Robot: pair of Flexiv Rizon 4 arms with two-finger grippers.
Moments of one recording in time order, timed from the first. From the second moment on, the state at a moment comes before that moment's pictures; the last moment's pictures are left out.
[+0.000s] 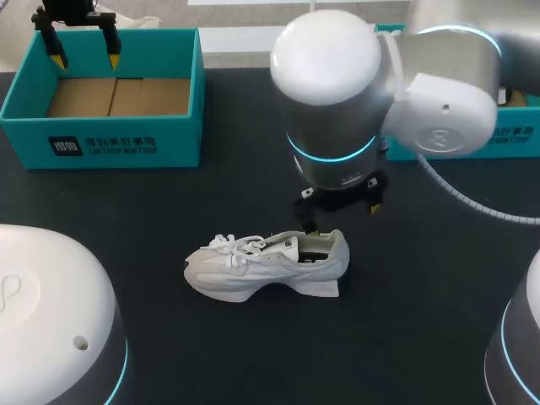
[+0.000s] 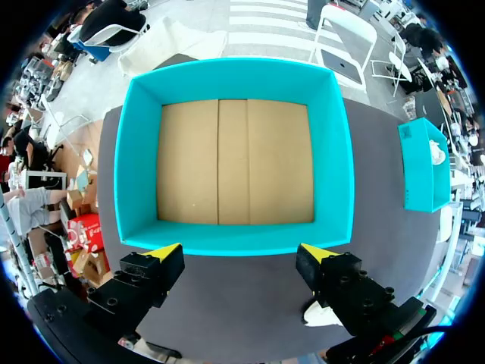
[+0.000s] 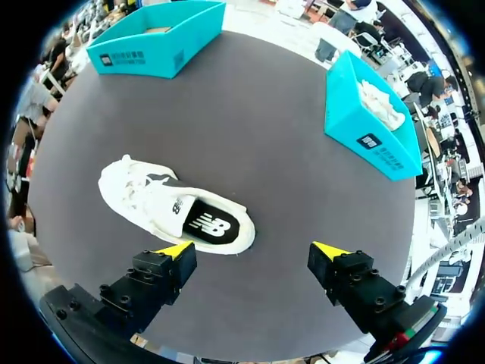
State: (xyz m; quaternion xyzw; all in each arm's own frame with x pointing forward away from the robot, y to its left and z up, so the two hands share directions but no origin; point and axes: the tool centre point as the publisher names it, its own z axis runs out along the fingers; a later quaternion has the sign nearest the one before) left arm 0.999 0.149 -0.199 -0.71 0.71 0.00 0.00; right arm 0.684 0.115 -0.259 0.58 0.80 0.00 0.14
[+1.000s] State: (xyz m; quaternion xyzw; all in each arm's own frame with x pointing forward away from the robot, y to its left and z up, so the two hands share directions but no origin) left arm 0.999 0.149 -0.199 -0.71 0.71 0.00 0.00; right arm 0.667 0.111 -0.243 0.21 0.97 0.07 0.06
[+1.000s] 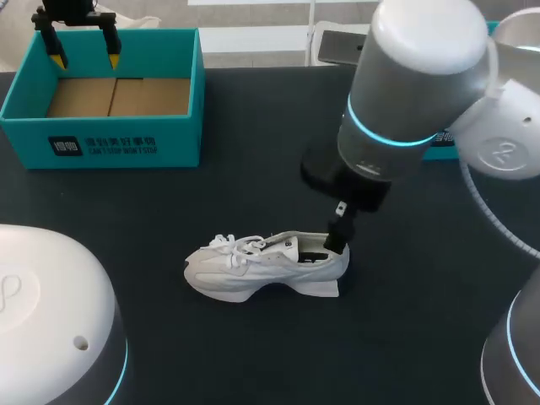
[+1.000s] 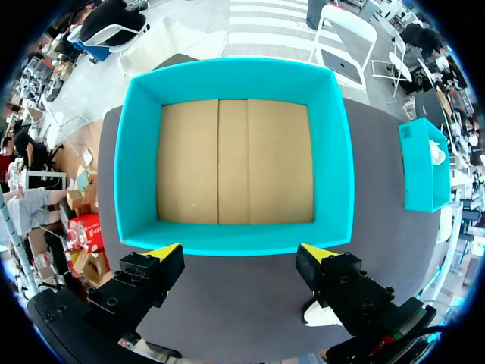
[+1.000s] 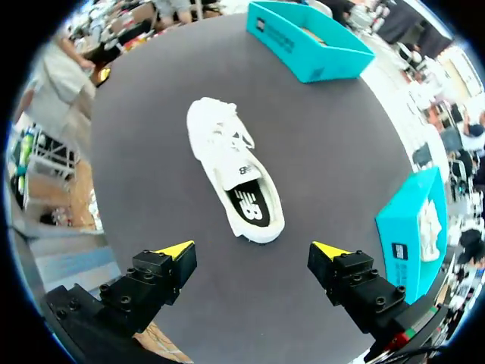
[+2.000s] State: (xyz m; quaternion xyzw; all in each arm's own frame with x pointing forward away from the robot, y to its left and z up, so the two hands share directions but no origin) left arm 0.999 0.149 -0.199 -0.71 0.71 0.00 0.00; right arm 0.671 0.036 -0.343 0.05 0.97 0.22 -0.02
